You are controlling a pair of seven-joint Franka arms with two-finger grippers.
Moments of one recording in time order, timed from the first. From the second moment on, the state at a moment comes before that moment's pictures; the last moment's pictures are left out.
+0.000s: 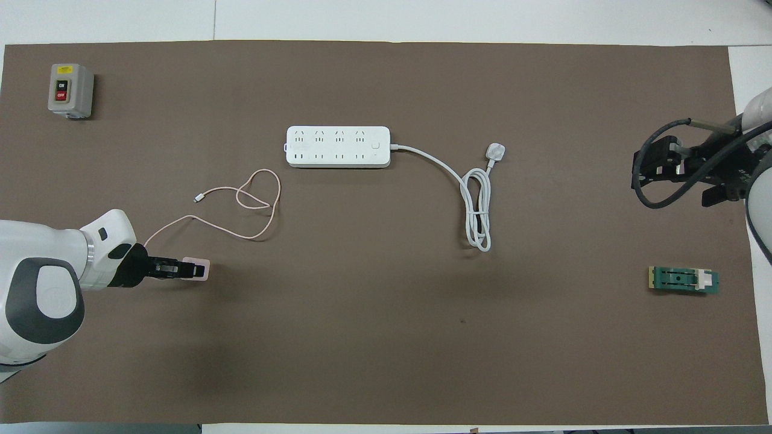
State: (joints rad) left arm -0.17 -0.09 0.19 -2.45 -0.49 2.18 0.52; right arm 0.04 0.07 0.01 -1.51 0.01 1.43 0.32
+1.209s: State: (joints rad) left arm -0.08 -0.11 0.19 -2.18 -0.29 1.95 0.23; right arm 0.11 0.03 -0.13 -1.51 0.01 1.41 0.10
